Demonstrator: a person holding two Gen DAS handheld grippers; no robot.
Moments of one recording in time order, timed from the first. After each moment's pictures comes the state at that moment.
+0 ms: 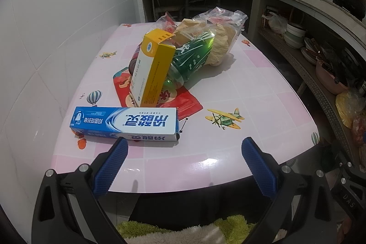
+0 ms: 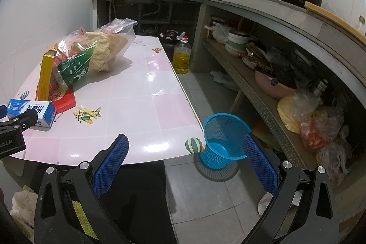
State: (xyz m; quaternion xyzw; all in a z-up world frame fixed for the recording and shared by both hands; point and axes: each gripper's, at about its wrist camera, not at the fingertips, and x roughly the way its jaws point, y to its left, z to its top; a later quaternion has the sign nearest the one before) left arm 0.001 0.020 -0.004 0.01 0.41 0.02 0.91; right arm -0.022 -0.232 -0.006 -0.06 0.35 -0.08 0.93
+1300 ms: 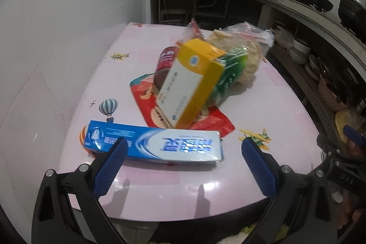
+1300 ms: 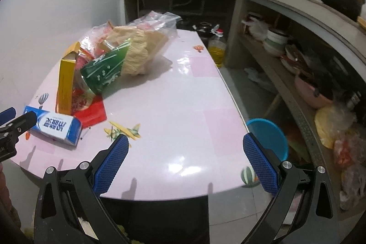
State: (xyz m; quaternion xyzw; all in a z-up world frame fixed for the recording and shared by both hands) left arm 0.037 0.101 0.001 -0.04 0.41 0.01 0.91; right arm 0.052 -0.178 -0.007 -0.05 0.39 0.01 0.92
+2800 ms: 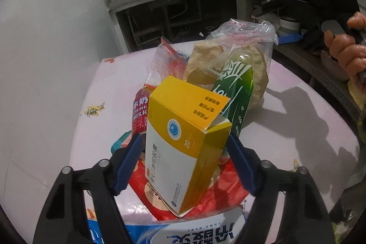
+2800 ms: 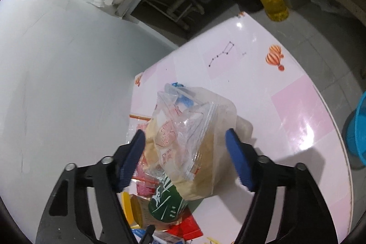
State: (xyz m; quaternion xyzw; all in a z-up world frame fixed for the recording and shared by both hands) left arm 0.150 0.074 -0.026 0.11 0.36 -0.03 0.92; right arm 0.312 -0.209 0.004 0.33 0.48 0.20 0.79
